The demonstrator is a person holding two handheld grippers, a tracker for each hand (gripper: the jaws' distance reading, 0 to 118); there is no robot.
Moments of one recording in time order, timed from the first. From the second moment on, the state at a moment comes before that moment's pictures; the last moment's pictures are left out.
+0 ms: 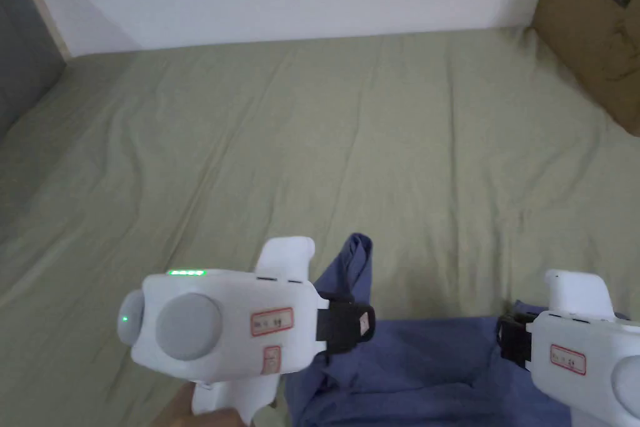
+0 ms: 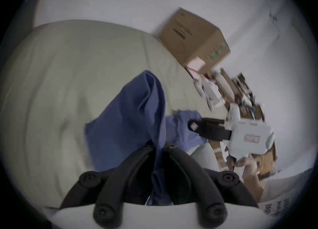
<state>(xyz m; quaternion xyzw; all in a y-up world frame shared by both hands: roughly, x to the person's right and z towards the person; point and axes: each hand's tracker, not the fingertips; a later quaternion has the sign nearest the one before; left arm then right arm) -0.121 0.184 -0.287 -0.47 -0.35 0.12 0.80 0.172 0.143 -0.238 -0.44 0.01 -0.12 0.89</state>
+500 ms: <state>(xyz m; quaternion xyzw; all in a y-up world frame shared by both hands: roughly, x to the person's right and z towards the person) -0.099 0.118 -0.292 -0.51 -0.27 0.20 0.80 0.244 0.134 -0.193 -0.42 -0.09 -0.17 0.89</state>
